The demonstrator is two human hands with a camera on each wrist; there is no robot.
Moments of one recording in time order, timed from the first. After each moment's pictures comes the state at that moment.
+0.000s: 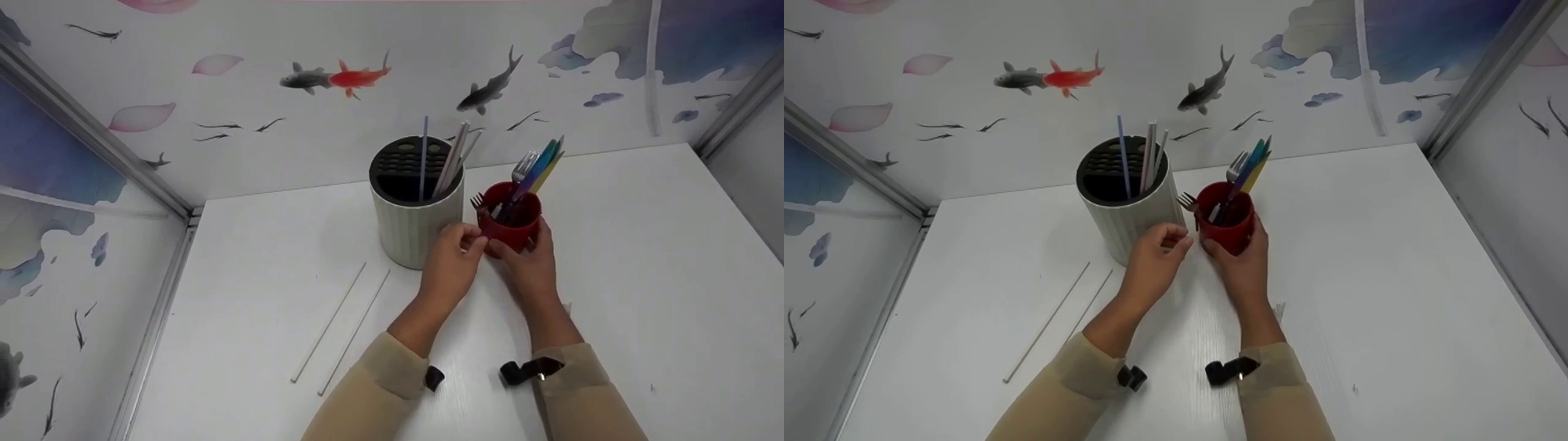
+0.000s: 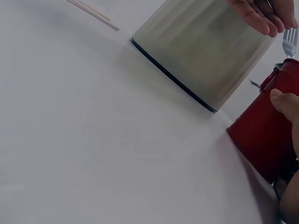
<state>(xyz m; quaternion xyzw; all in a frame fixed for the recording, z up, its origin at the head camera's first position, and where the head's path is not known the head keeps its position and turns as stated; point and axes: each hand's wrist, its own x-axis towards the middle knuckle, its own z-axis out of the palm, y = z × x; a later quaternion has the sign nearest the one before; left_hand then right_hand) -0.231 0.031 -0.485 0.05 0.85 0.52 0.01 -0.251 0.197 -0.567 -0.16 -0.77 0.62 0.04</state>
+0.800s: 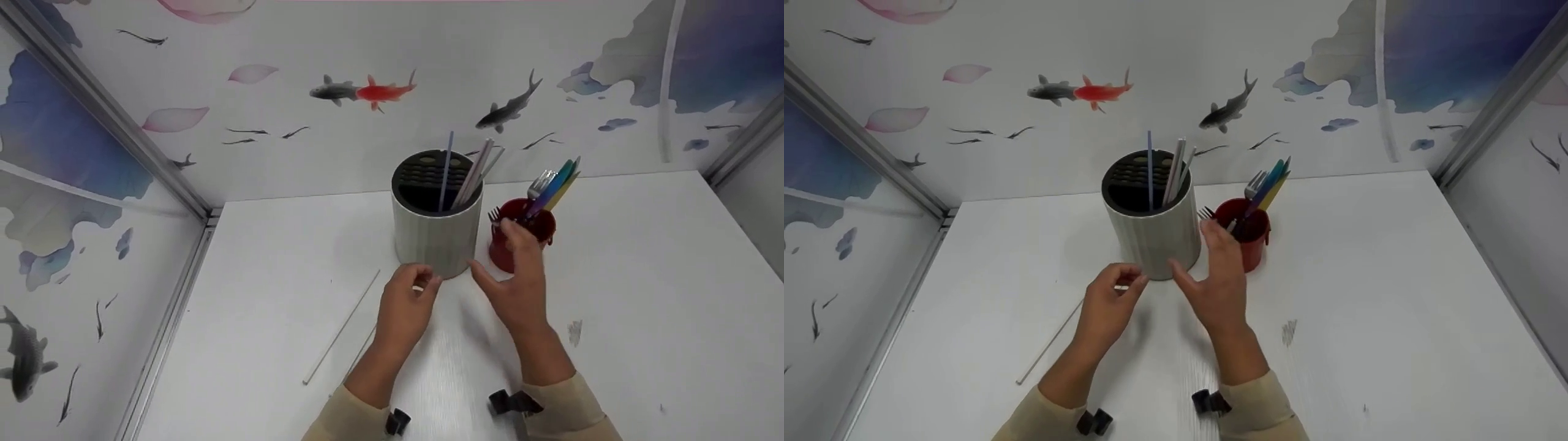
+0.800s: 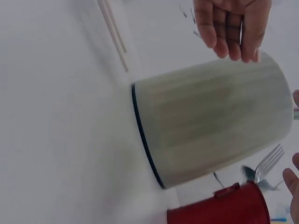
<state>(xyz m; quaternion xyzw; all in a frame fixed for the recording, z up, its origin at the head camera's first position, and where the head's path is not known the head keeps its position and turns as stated) -0.179 -0.055 -0.492 0.02 0.85 0.52 -0.05 -0.212 0.134 -0.506 0.11 -0.83 0.44 0.32</state>
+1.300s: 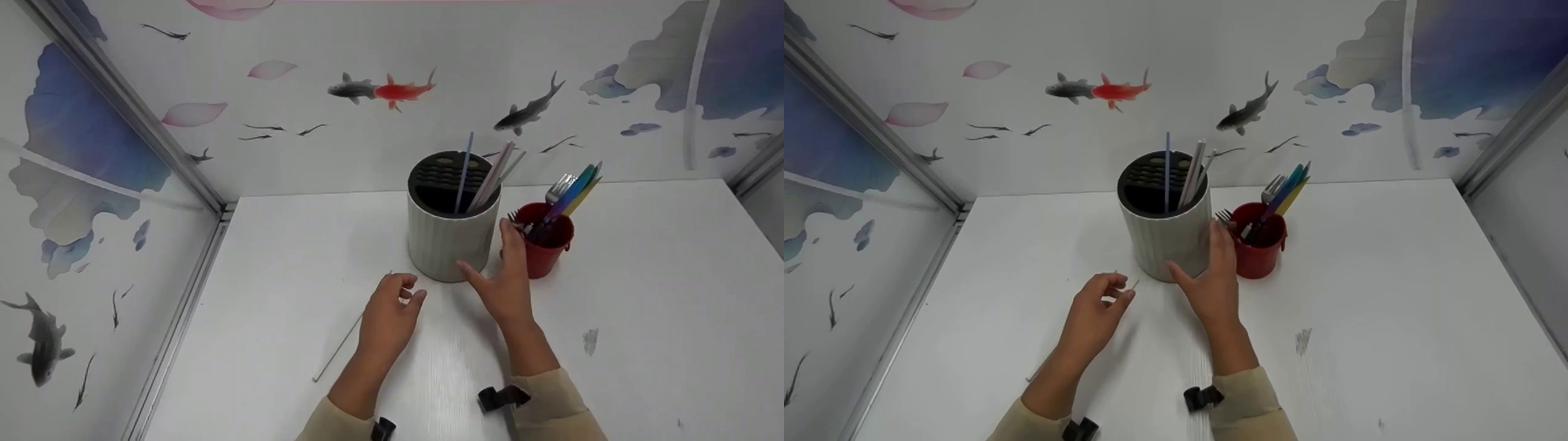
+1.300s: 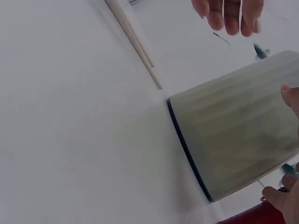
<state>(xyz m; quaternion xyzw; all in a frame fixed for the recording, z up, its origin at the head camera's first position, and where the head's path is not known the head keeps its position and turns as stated) -0.170 -0.095 -0.502 -0.03 0.90 0.43 -0.03 -0.238 0.107 -0.533 0.03 -0.85 0.51 0.14</state>
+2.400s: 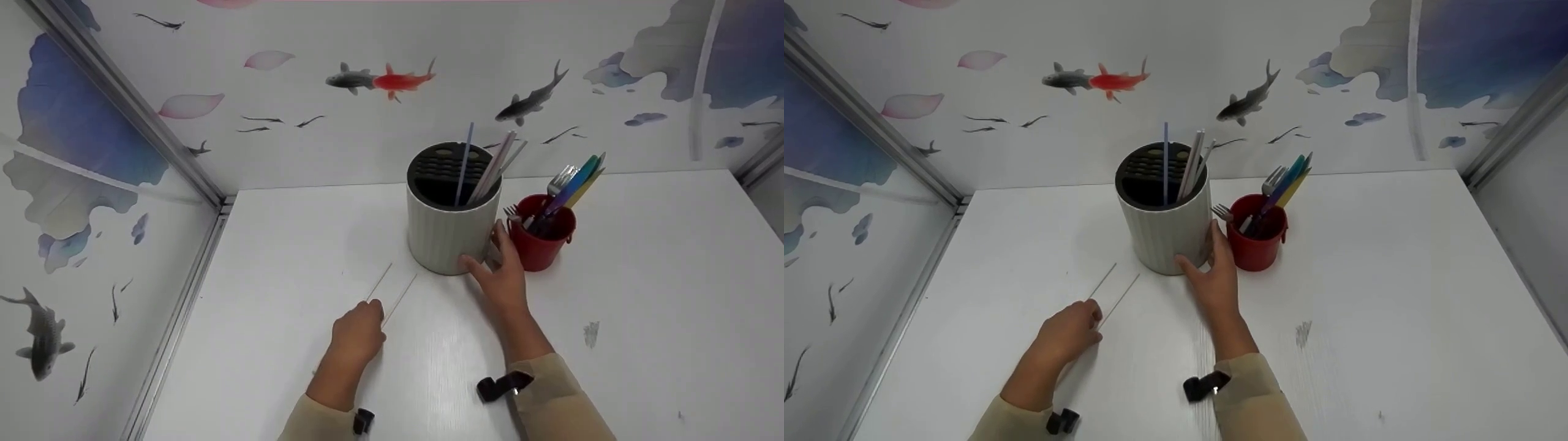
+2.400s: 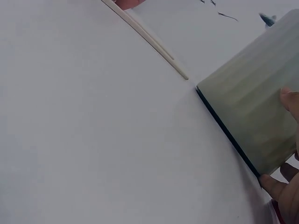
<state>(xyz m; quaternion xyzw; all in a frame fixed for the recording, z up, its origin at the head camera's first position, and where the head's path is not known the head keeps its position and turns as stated) -0.154 -0.137 -0.522 -0.01 0.98 0.17 0.09 -0.251 0.111 -0.566 -0.04 -0.80 0.60 0.02</state>
